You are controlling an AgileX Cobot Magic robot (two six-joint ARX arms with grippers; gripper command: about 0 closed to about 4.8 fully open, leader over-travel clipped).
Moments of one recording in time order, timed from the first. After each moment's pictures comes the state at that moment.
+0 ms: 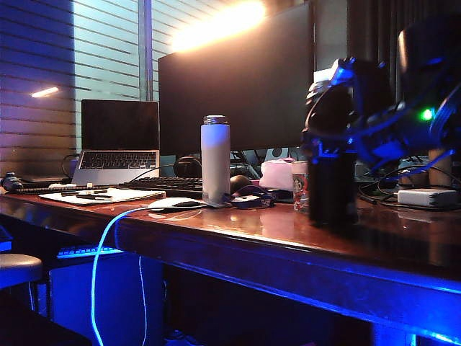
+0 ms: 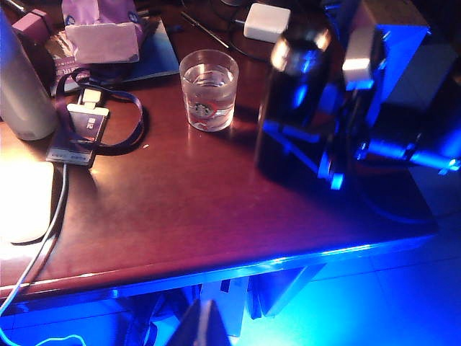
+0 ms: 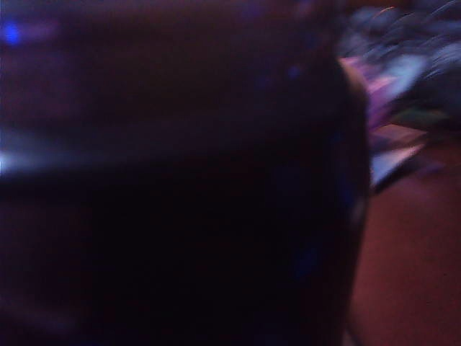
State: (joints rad) left arm -0.32 1.25 1.38 -0.71 0.51 0.29; right arm 0.34 1.72 0.59 1.11 0.02 0.03
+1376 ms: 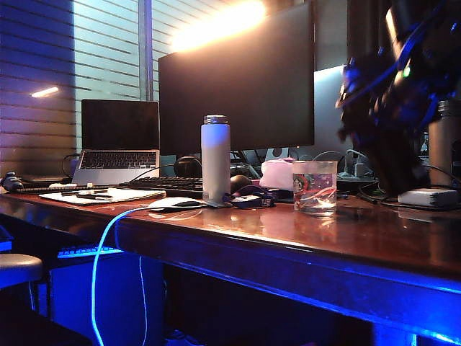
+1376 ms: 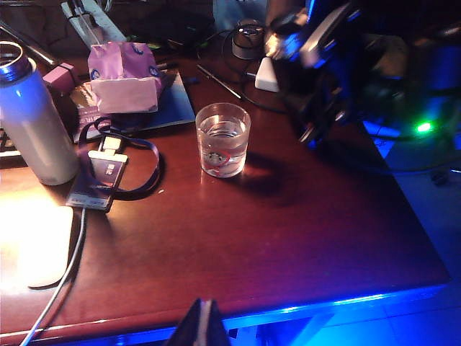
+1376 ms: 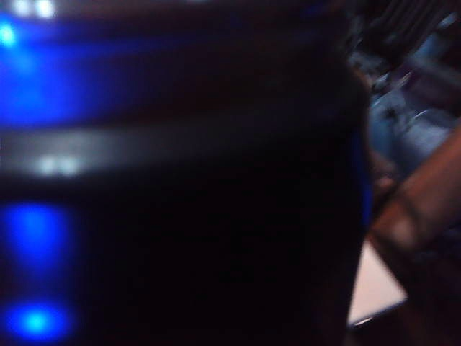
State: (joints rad) left arm -0.32 1.25 1.38 -0.59 0.51 0.23; right arm 0.20 1.70 0.94 0.53 0.28 -0.29
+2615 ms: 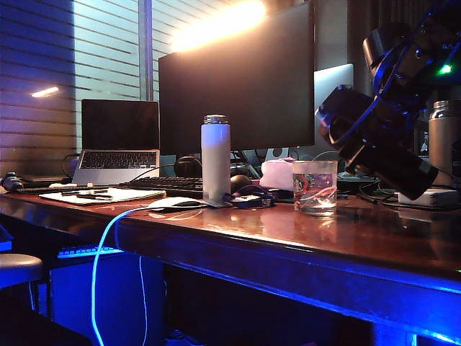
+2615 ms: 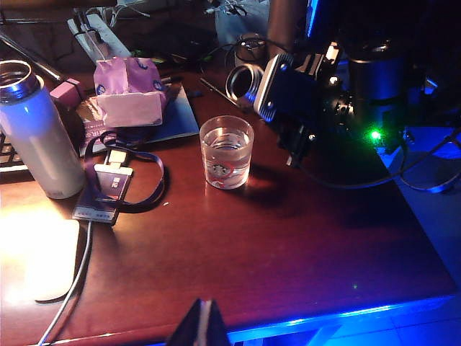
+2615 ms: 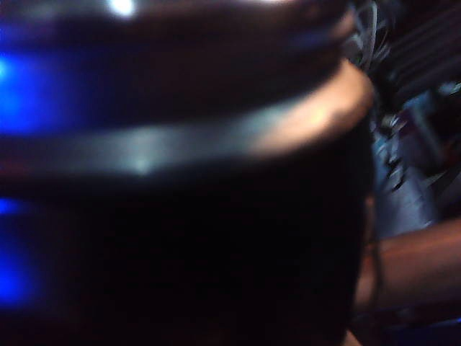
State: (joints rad) left arm -0.32 1.25 1.38 -0.55 0.51 0.23; right arm 0.20 1.86 1.12 0.42 0.34 -0.77
